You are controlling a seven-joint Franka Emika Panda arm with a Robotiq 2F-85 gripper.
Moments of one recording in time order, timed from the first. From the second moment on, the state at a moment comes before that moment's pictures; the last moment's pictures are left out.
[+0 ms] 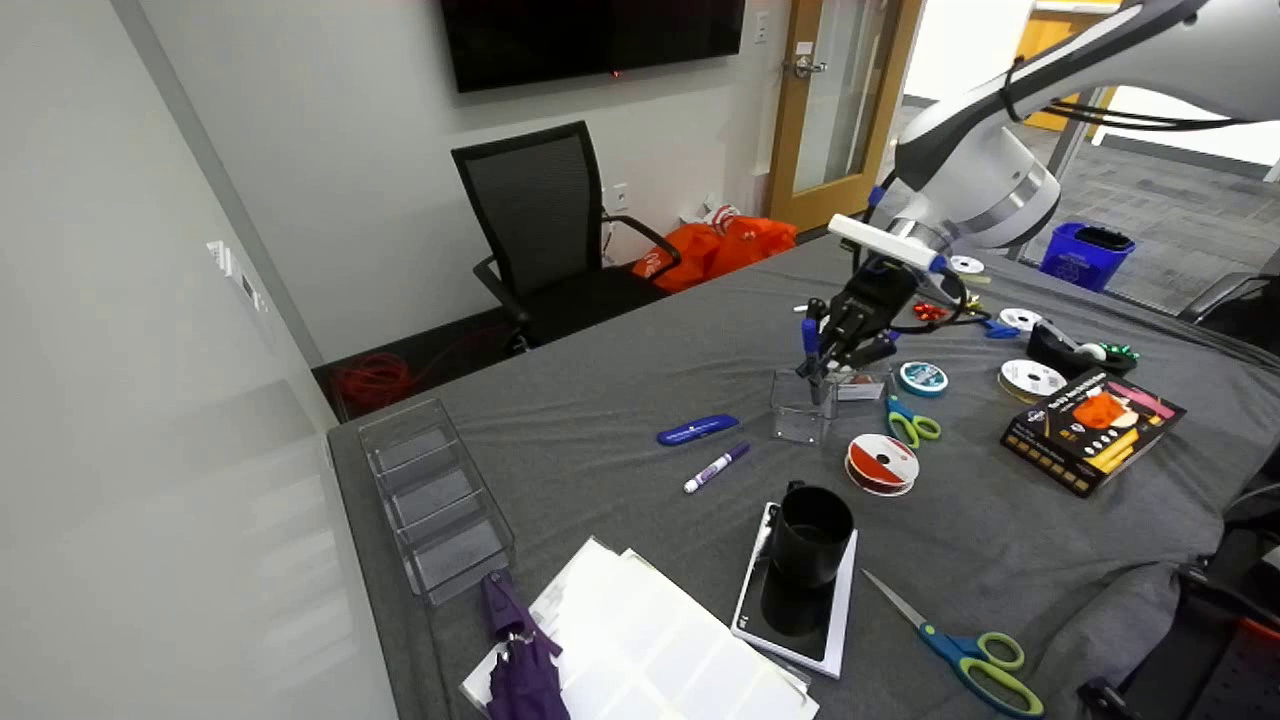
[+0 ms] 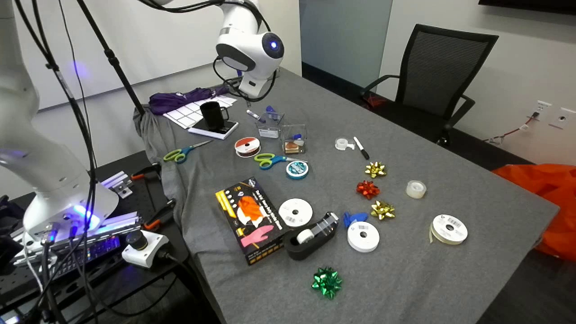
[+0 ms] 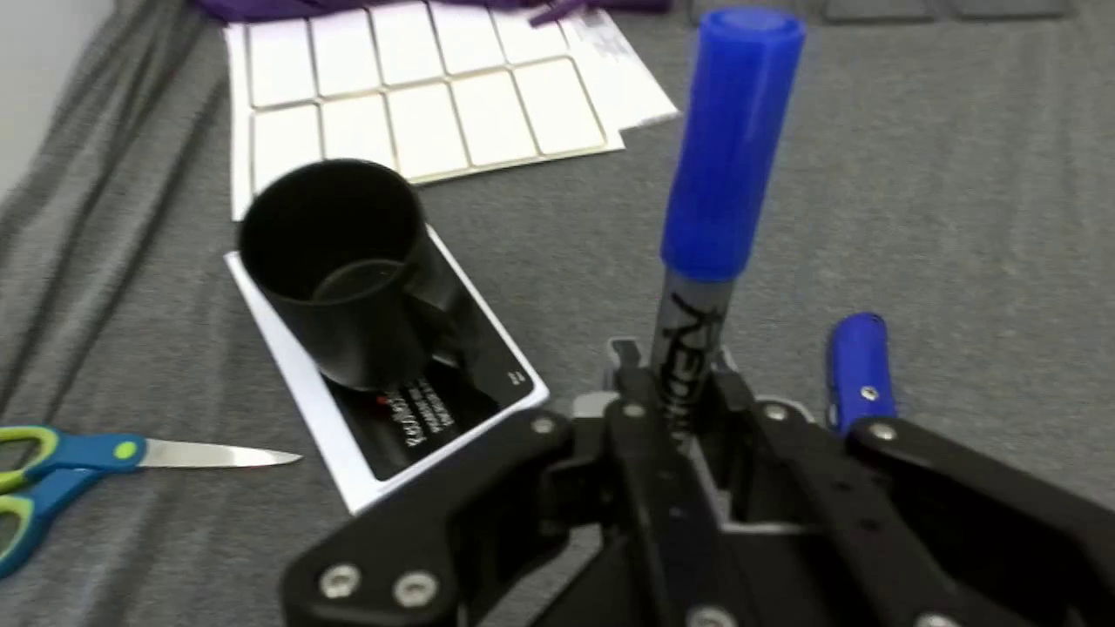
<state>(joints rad) -0.17 0.46 0.11 -1.93 0.96 2.05 0.89</state>
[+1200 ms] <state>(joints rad) -0.01 0.43 -0.11 -2.28 0.33 2.34 0.82</state>
